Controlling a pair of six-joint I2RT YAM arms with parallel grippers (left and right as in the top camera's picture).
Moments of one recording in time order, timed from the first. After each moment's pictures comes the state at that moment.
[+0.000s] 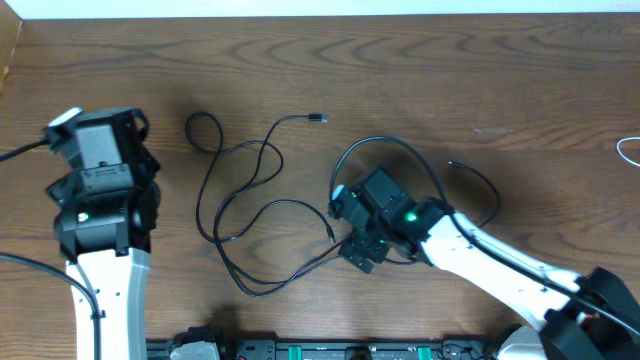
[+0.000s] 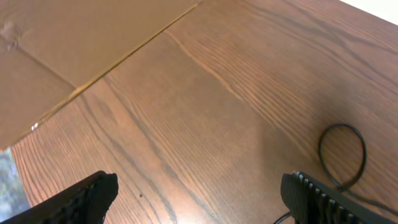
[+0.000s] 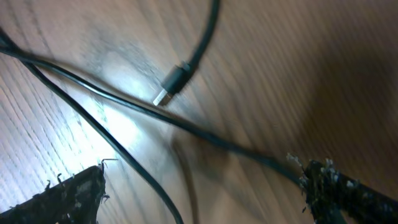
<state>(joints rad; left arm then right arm) 0.16 1.13 1.19 -0.91 -0.58 -0.39 0.78 1.55 0.89 -0.51 -0.14 -0.23</state>
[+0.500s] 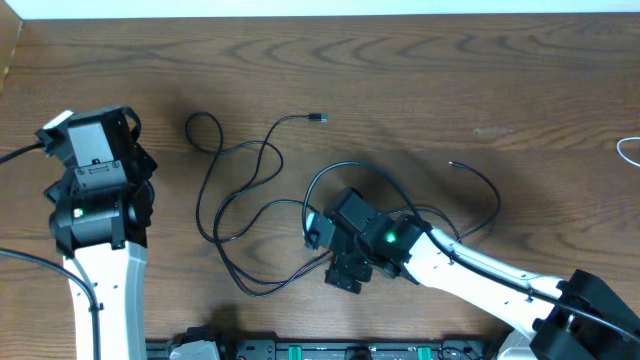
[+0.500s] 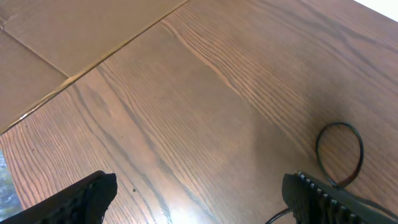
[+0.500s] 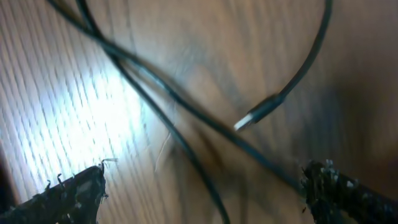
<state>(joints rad) 0.18 1.15 1.19 -0.91 -0.55 -0.41 0.92 1.56 0.89 -0.51 -0.16 -0.32</state>
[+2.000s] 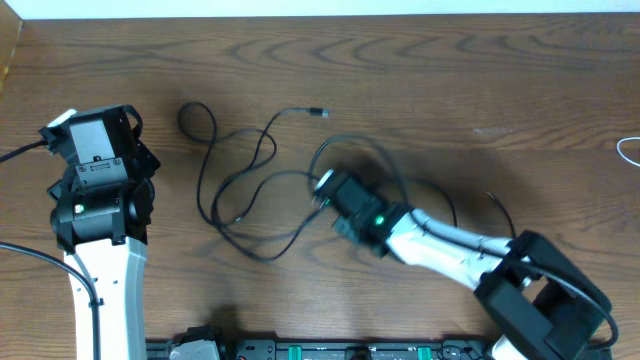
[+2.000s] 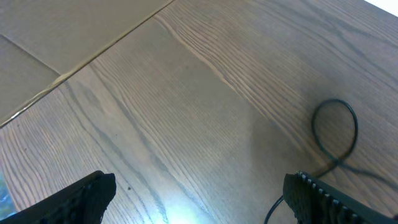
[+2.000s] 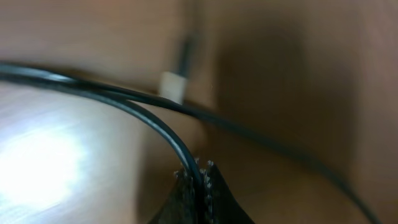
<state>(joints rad) 0.18 1.16 1.19 -0.91 -0.52 -0.41 0.79 1.76 0.90 -0.22 0.24 -0.07</state>
